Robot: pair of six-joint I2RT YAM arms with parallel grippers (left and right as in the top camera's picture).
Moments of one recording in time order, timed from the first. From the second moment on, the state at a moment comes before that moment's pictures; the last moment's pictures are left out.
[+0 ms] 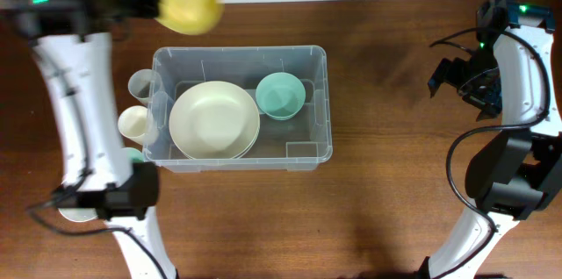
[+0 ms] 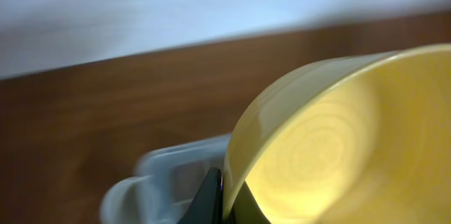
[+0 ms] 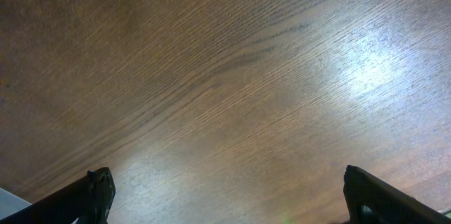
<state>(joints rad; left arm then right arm) -0.03 2.16 2.81 -1.48 0.22 0.12 -0.25 2.10 2.00 -1.55 0.01 0.39</state>
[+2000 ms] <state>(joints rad) 0.24 2.22 3.00 -1.68 0.22 0.00 -0.25 2.10 2.00 -1.55 0.01 0.39</state>
